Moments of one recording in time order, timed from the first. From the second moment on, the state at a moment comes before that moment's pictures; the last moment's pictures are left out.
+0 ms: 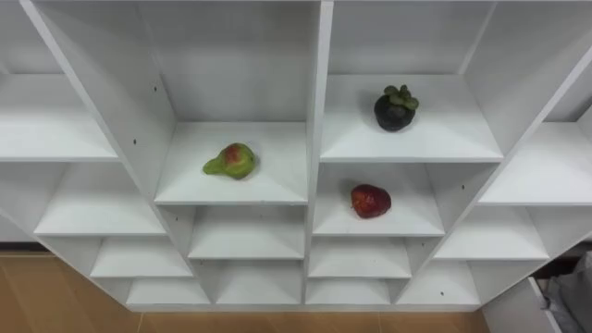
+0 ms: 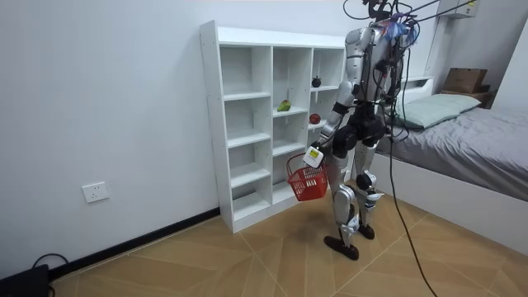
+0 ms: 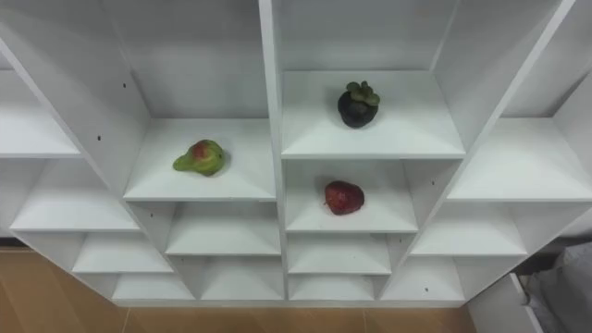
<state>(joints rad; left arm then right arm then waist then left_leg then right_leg) 0.18 0.16 0.08 1.13 -0.27 -0.03 0.00 0.10 -0.19 0.06 1.25 0.43 0.00 0.13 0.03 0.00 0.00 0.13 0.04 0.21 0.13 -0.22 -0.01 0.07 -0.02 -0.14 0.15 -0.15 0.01</state>
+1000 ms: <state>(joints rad) 0.18 0.16 0.08 1.12 -0.27 -0.04 -0.01 0.10 -0.19 0.01 1.21 0.42 0.00 0.09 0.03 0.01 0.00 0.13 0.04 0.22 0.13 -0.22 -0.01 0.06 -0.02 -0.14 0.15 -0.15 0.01</state>
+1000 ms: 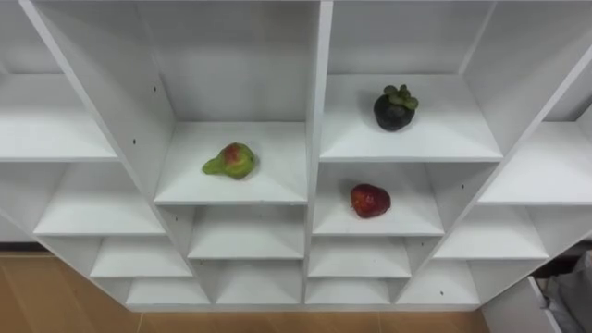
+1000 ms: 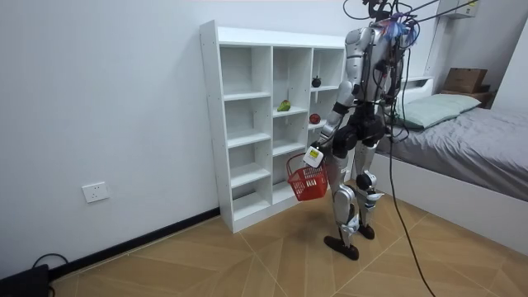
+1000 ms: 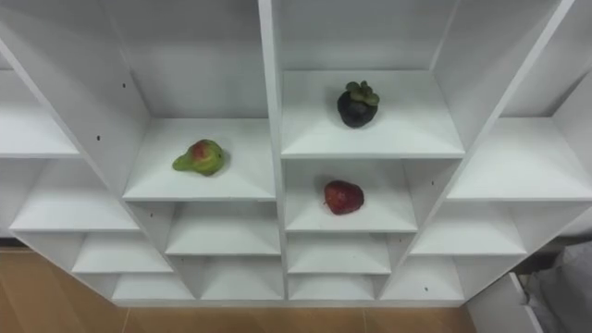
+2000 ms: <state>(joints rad) 0.21 0.18 0.07 1.04 -0.27 -0.02 -0.03 0.18 -0.20 -0.13 0.33 0.60 -0.04 -0.26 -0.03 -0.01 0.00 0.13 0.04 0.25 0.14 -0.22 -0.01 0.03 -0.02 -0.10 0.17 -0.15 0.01</state>
